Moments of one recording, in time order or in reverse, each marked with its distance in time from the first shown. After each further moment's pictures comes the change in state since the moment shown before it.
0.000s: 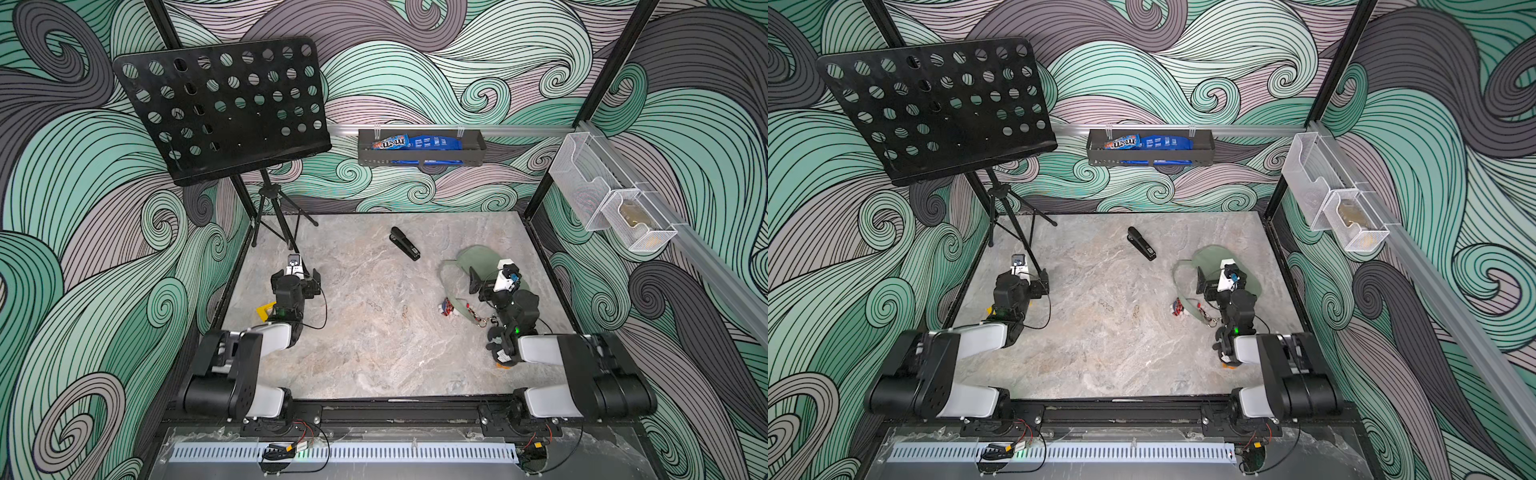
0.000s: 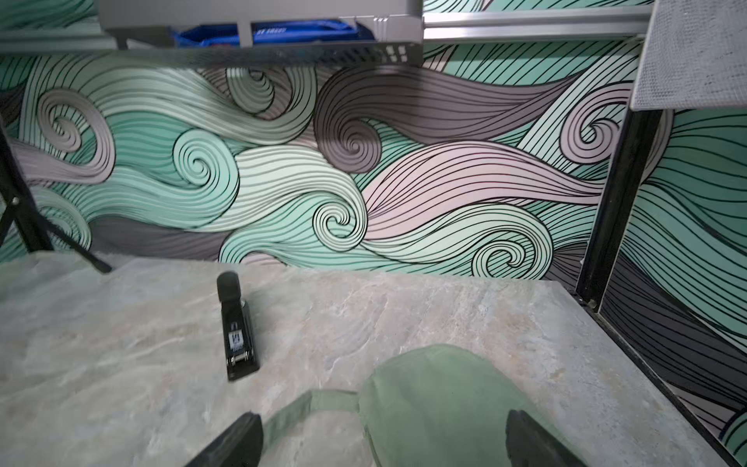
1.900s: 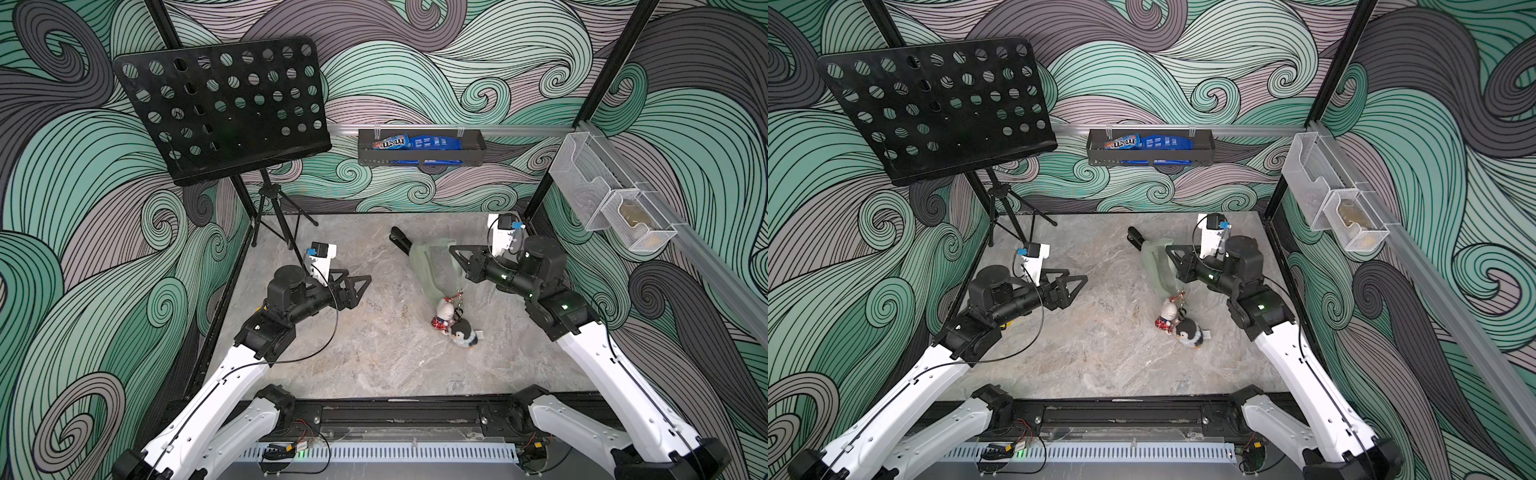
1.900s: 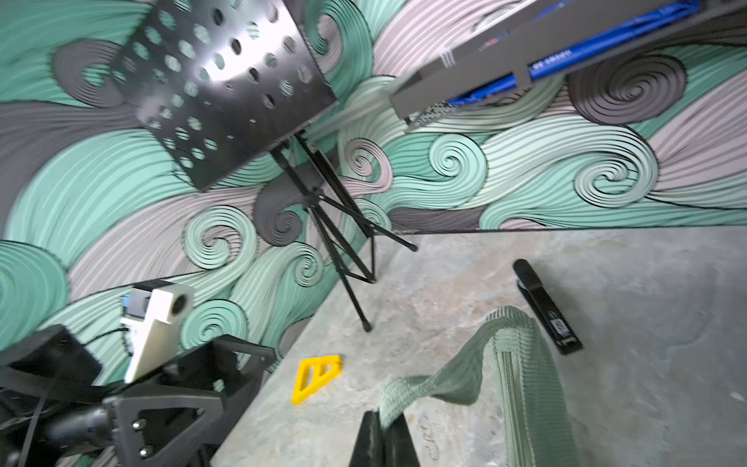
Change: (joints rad) left arm -0.346 -0.519 0.368 -0.818 0.684 -0.441; right arm 0.294 -0.381 0.764 -1.308 -0.417 0.425
